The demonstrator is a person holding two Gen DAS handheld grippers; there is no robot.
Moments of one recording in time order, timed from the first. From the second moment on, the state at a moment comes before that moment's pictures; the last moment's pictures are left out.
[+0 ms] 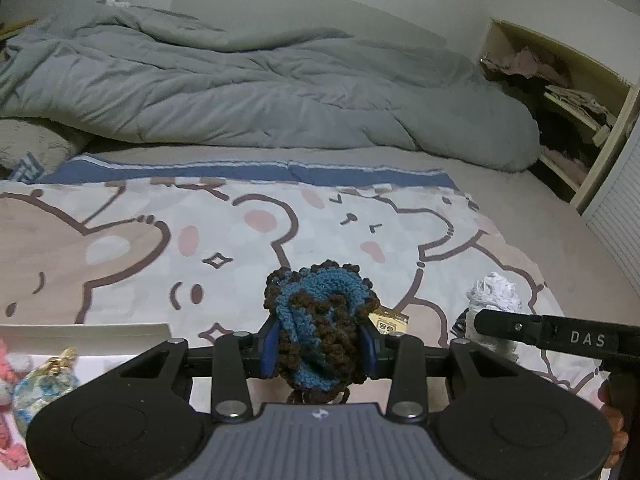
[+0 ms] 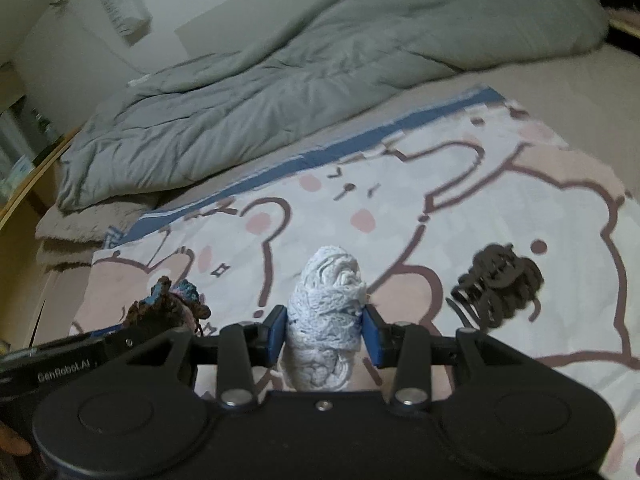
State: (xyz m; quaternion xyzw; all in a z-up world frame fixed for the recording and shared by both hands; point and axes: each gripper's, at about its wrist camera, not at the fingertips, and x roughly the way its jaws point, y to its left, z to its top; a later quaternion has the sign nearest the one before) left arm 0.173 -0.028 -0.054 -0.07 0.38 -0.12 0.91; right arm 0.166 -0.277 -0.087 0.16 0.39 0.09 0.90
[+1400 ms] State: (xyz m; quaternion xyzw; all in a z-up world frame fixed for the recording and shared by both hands) left arm 0.039 0.179 -0.013 -0.10 0.35 0.00 0.93; right arm 0.093 -0.092 -0.042 0.08 0.37 0.25 0.89
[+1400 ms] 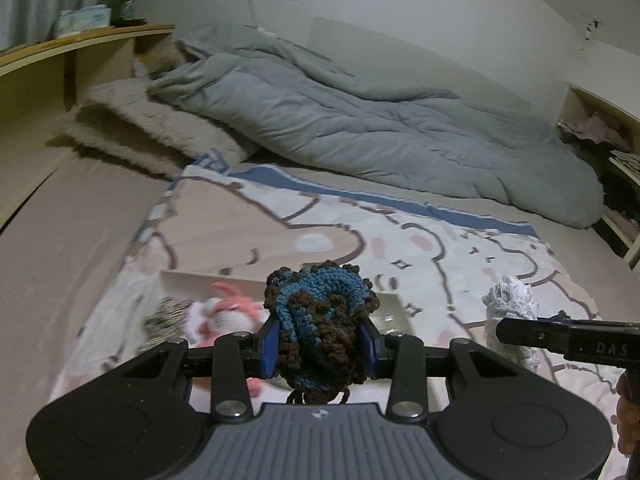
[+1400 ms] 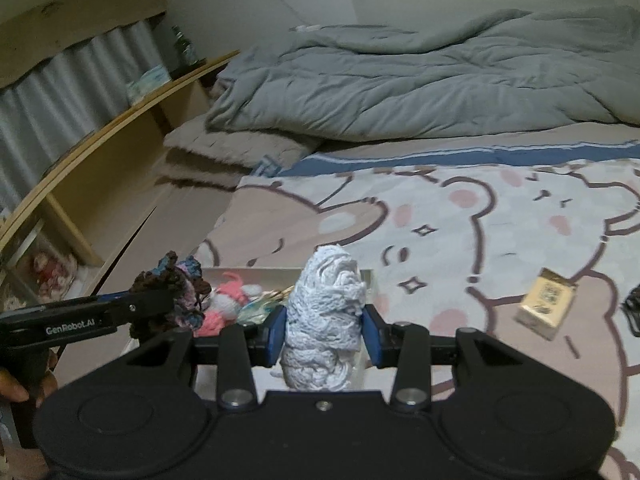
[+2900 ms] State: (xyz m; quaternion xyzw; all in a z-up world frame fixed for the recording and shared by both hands) left arm 0.005 0.276 -0.101 -0.08 0.46 0.04 0.88; right arm 0.062 0.070 -0.145 0.11 0.48 0.30 0.82
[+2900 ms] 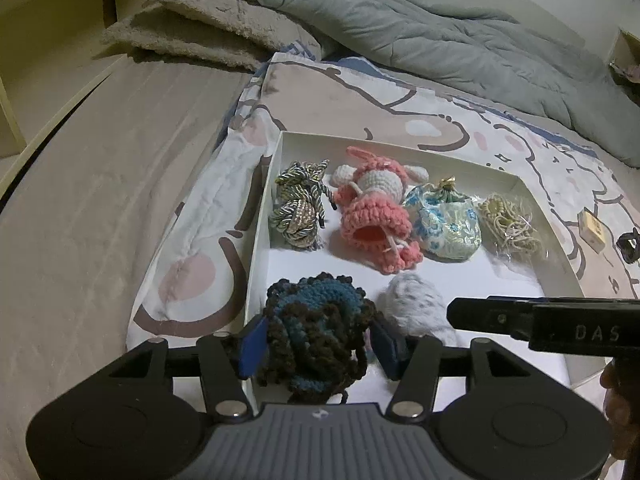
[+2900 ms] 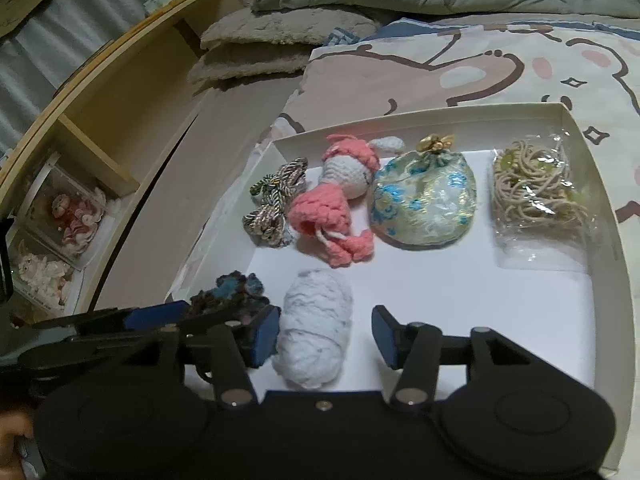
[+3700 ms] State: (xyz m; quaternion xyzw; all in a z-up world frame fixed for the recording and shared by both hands) left arm 0.009 0.251 -0.064 -0.10 0.43 0.05 0.89; right arm 0.067 0.021 -0.103 0.09 0.44 0.30 0.84
